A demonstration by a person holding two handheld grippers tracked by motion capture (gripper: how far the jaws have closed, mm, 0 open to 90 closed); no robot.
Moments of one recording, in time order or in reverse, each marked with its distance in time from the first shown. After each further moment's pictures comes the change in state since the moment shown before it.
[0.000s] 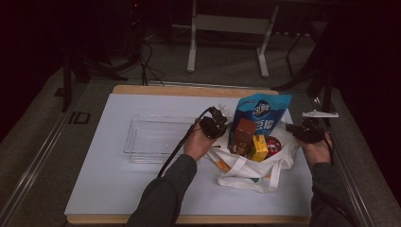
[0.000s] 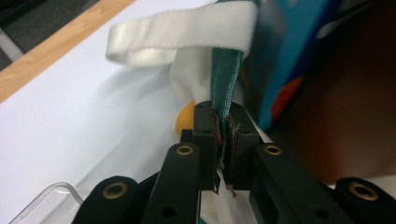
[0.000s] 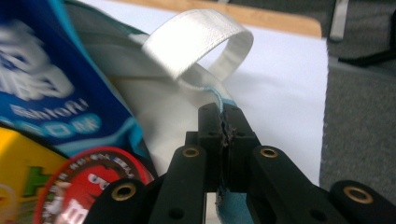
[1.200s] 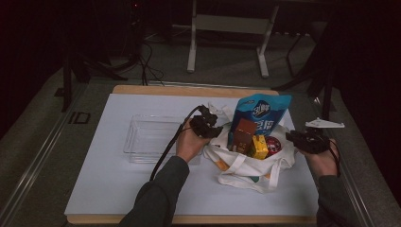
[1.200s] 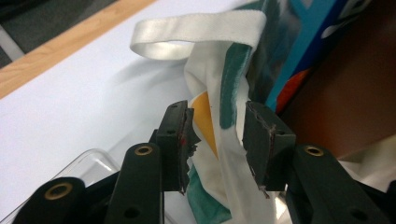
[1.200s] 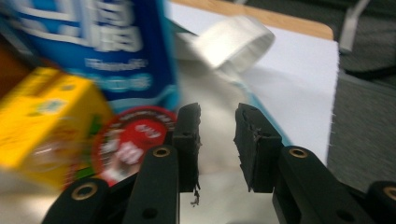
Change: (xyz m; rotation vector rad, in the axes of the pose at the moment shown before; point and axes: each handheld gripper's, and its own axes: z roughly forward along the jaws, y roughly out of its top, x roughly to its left) left arm 0.015 -0.017 -0.031 -0.083 -0.029 -0.069; right arm 0.020 -0.021 -0.037 -0.045 0.039 -0.080
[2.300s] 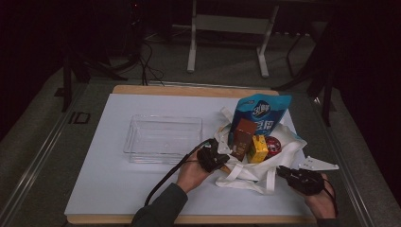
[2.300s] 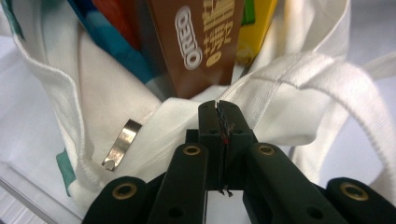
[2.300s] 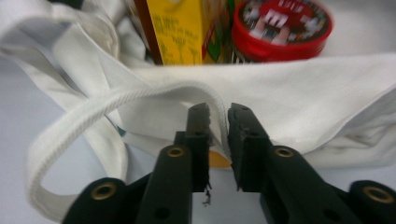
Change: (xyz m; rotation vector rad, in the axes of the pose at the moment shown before) left arm -0.077 -0.054 0.009 0.058 -0.133 0.213; right arm 0.058 -0.086 -0.021 0.035 0.155 -0.090
